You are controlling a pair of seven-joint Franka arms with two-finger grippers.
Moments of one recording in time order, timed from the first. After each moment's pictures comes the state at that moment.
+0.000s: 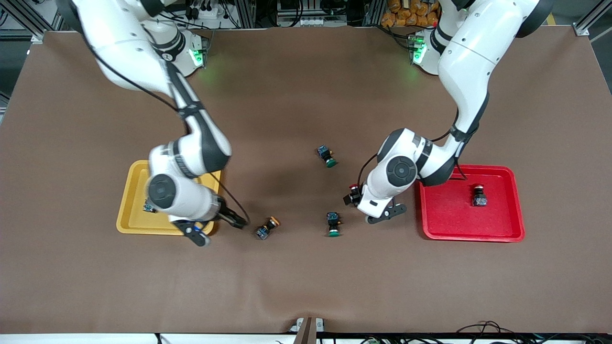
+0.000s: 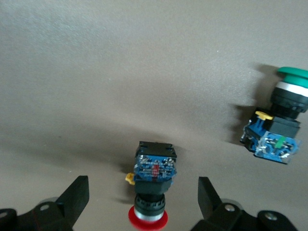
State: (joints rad) left arm -0.25 0.74 -0.31 -1.63 0.11 2.32 -0.90; right arm 0.37 0.74 0.04 -1.42 0.17 2.22 1.04
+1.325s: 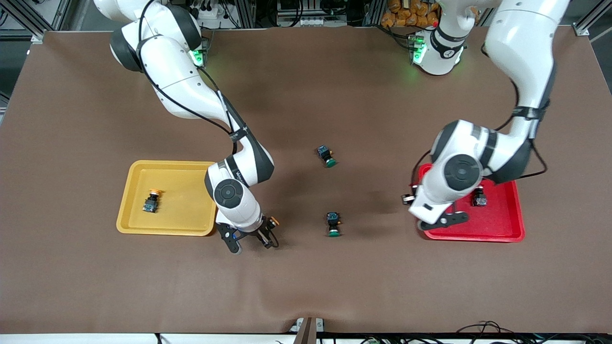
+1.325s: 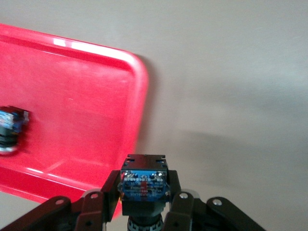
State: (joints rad) left arm -0.04 0.54 -0.30 -1.64 0.24 2.02 -0.58; right arm 0.51 1.03 -0.05 -1.16 0.05 2.36 1.40
